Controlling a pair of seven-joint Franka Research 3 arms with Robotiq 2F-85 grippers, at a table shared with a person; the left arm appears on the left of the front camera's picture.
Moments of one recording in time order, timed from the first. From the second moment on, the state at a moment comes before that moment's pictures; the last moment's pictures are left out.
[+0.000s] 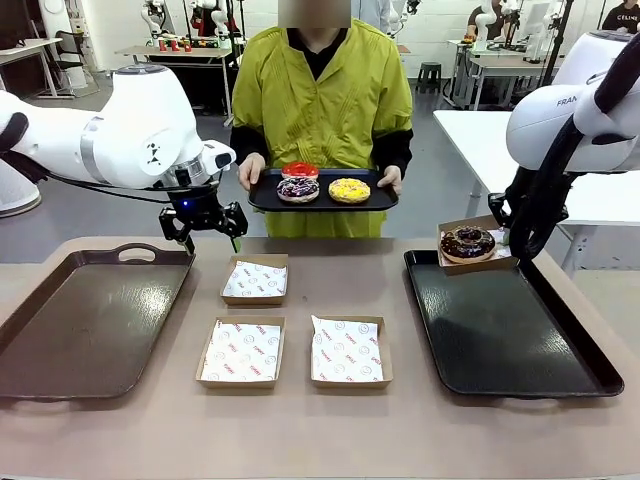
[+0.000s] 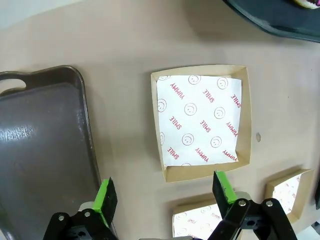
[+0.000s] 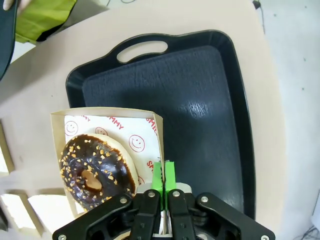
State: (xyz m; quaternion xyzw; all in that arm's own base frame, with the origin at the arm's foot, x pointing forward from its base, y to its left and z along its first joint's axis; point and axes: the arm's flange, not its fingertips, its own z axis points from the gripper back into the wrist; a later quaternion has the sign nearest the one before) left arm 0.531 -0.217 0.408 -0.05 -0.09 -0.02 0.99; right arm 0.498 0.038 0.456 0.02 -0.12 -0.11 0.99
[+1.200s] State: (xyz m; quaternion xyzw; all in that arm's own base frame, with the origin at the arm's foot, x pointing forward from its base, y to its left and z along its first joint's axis) left arm 0.547 -0.216 0.364 -0.01 -0.08 -0.03 1.00; right arm 0.538 0.047 0.405 0.02 -0.10 -0.05 0.99
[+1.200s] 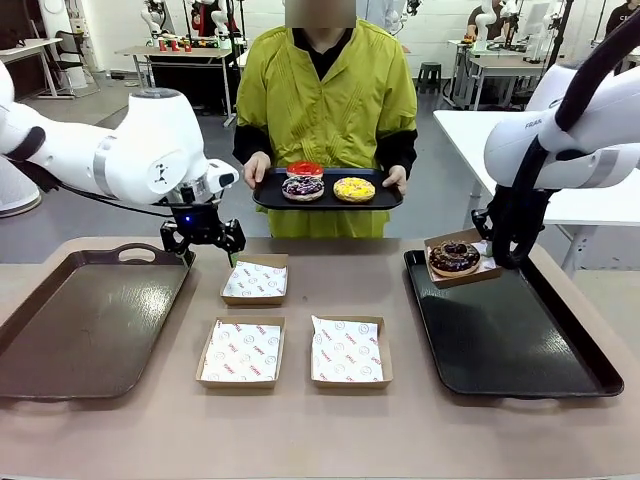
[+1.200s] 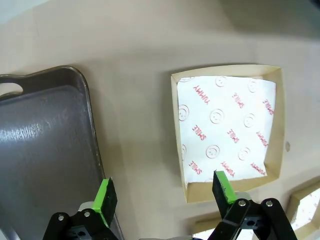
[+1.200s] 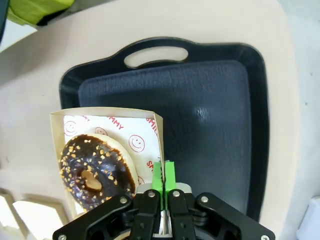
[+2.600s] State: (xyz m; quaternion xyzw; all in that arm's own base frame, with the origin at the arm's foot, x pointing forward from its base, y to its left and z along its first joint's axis) left arm 0.570 -0.225 0.328 -0.02 -0.07 -0.01 1.00; right arm 0.578 0.050 0.352 0.03 -0.05 -0.04 1.00
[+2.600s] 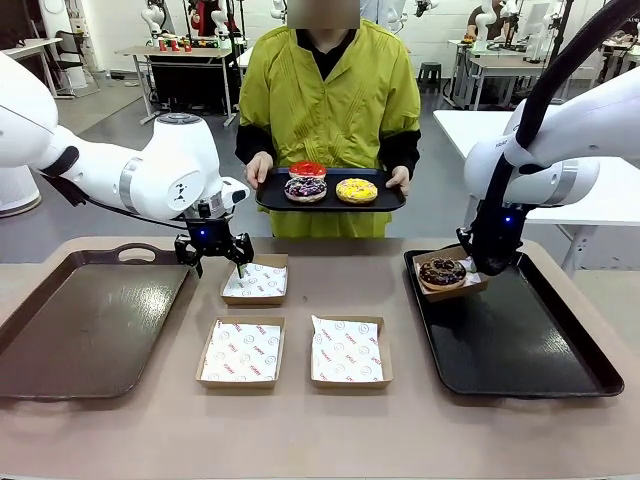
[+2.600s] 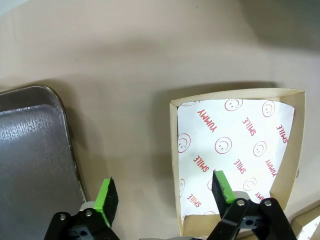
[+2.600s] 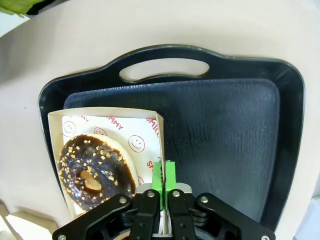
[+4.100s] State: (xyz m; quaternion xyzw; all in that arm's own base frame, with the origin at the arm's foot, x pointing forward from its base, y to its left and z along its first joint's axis) left arm 0.585 -0.223 0.328 -0.04 -0.04 0.00 1.00; right arm 0.573 0.034 0.372 0.08 -0.04 -0.08 0.99
